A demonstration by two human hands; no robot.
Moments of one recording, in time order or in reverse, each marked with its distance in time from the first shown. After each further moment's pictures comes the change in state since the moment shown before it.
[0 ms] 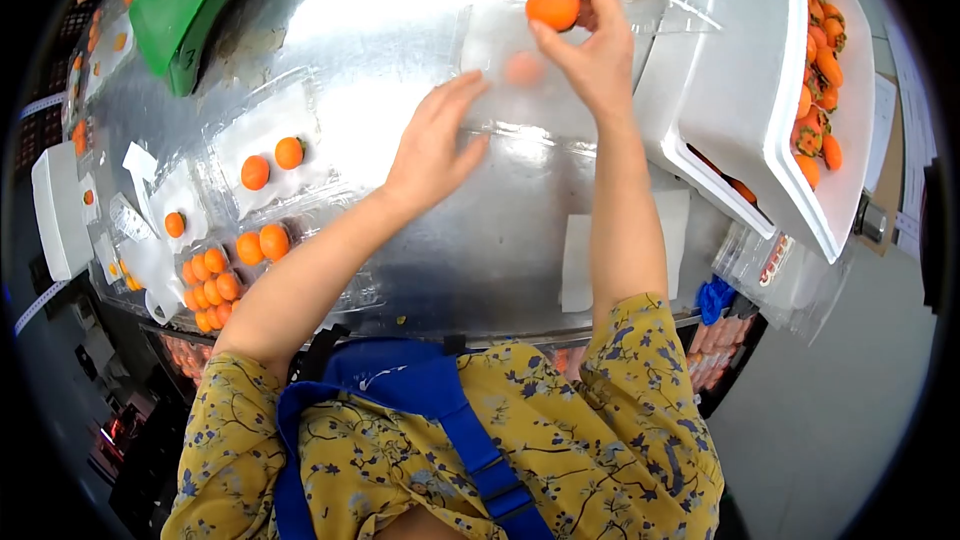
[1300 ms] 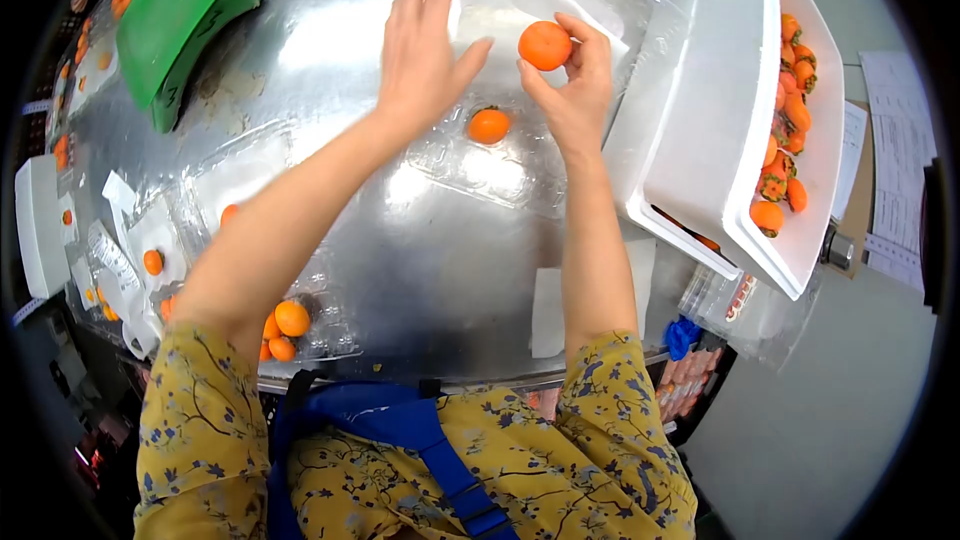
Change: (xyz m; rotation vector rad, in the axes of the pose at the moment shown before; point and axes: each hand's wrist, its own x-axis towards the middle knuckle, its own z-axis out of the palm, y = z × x) left_hand 0.121 -0.027 -0.047 0.186 0.453 0.200; right_hand 0.018 -0.009 0.033 -0.035 0.137 -0.096
